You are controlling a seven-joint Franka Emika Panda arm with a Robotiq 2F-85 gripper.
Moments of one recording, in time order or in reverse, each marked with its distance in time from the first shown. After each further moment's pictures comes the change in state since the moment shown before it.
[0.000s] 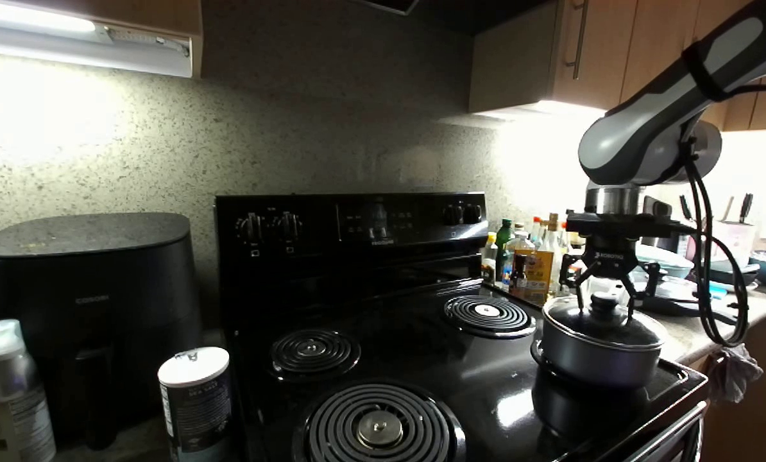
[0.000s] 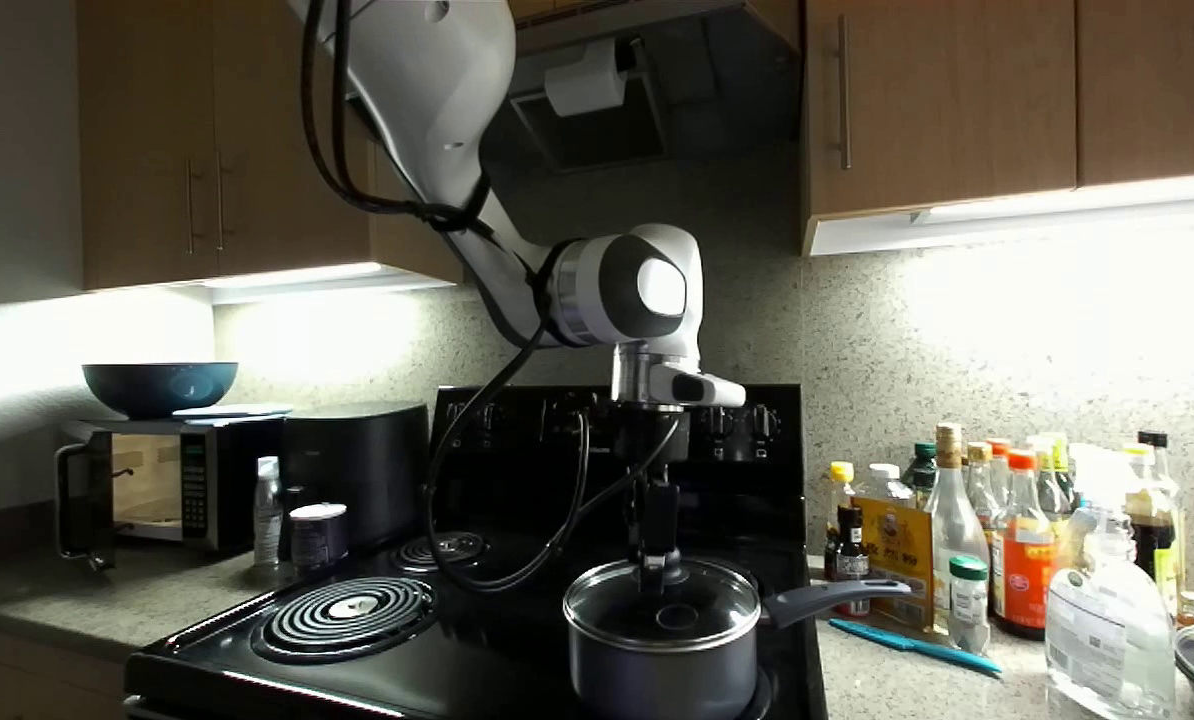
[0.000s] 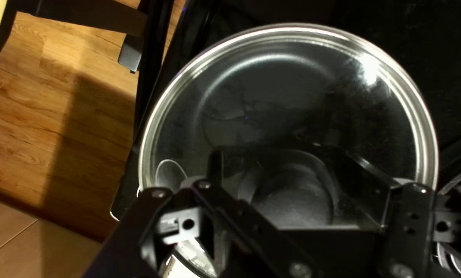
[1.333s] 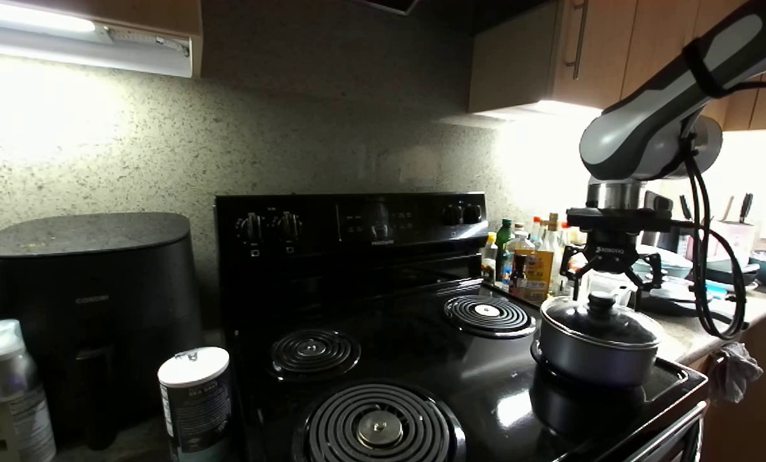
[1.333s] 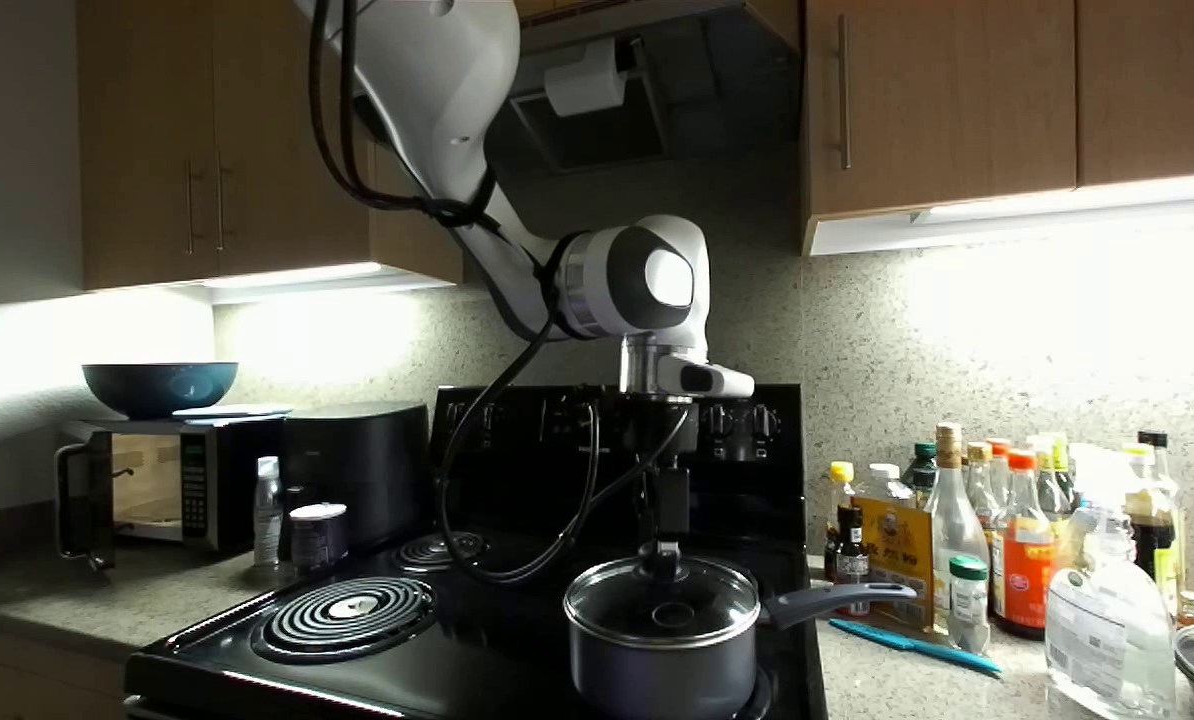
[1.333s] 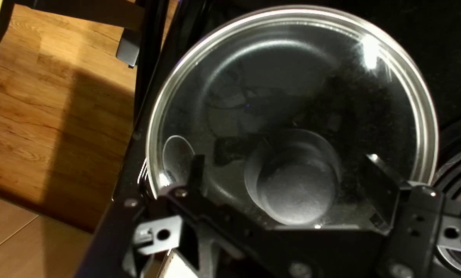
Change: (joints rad) arm 0.011 0.003 -0.024 0.024 -0.005 -0.007 0.001
